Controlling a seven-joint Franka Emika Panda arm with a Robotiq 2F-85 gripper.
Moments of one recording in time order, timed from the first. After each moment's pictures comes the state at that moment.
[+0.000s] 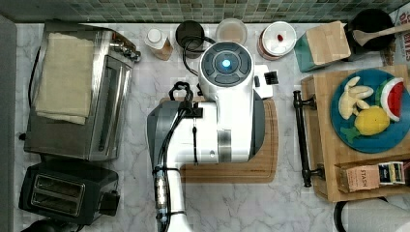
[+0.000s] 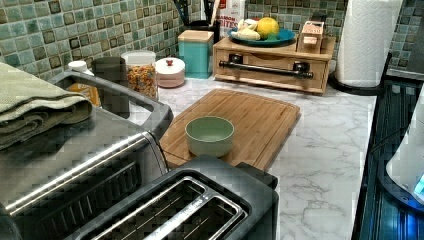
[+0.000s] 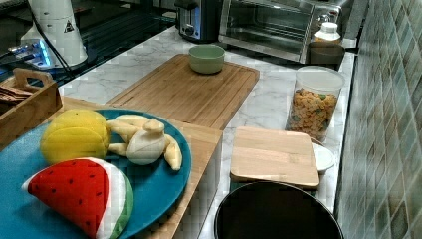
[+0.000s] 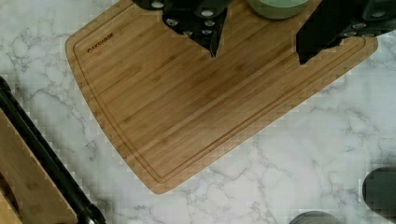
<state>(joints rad) 0.01 0.07 0.01 -1.86 -0.05 0.28 -0.14</state>
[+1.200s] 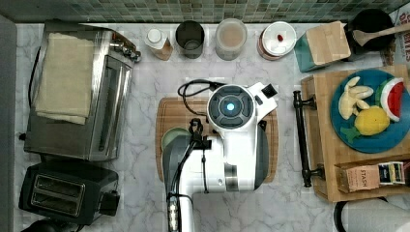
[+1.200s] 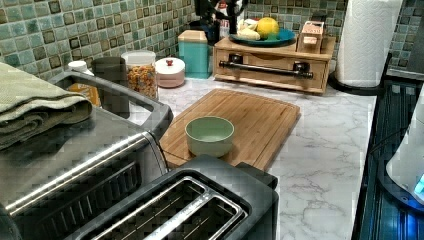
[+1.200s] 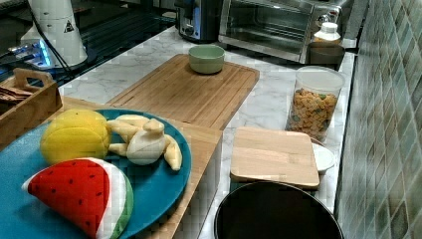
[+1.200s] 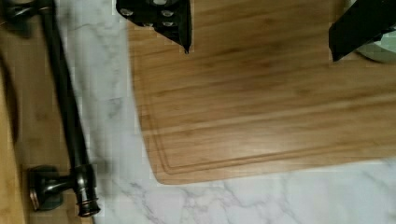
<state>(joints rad) -0.01 -0.06 -0.02 -2.15 -0.17 0.45 -0.59</state>
